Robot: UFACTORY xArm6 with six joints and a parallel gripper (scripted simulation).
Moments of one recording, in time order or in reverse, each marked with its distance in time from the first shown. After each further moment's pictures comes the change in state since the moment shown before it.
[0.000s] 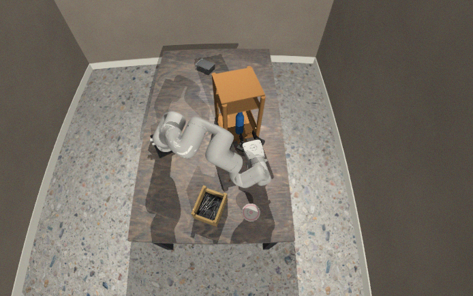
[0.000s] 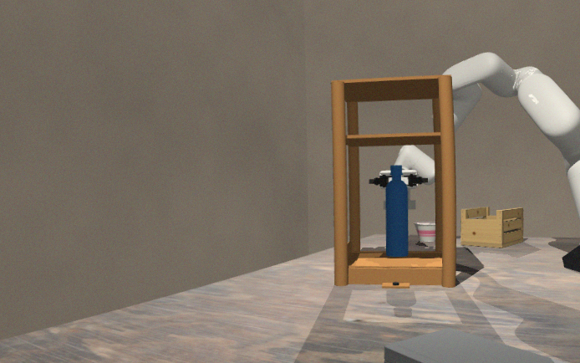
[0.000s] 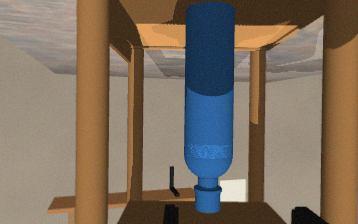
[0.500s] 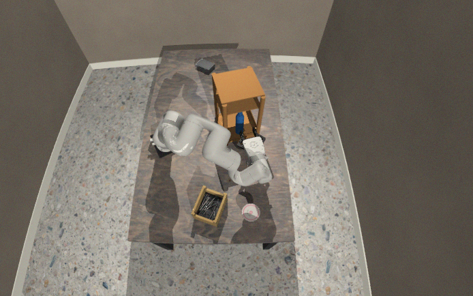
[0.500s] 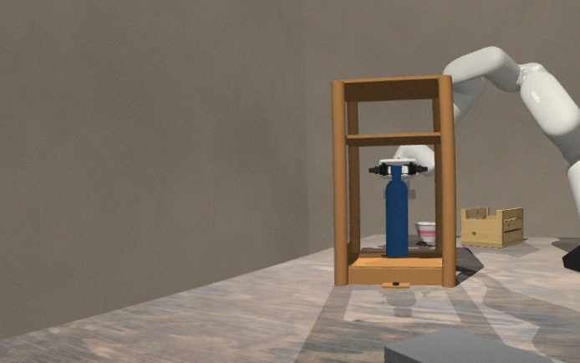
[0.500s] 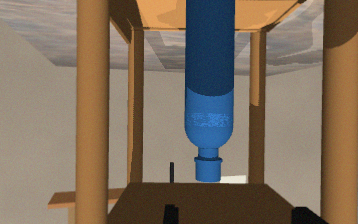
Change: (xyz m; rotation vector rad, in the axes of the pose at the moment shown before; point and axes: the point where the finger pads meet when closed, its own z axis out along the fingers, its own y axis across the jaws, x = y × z) arm -0.029 0.000 0.000 0.000 0.000 0.000
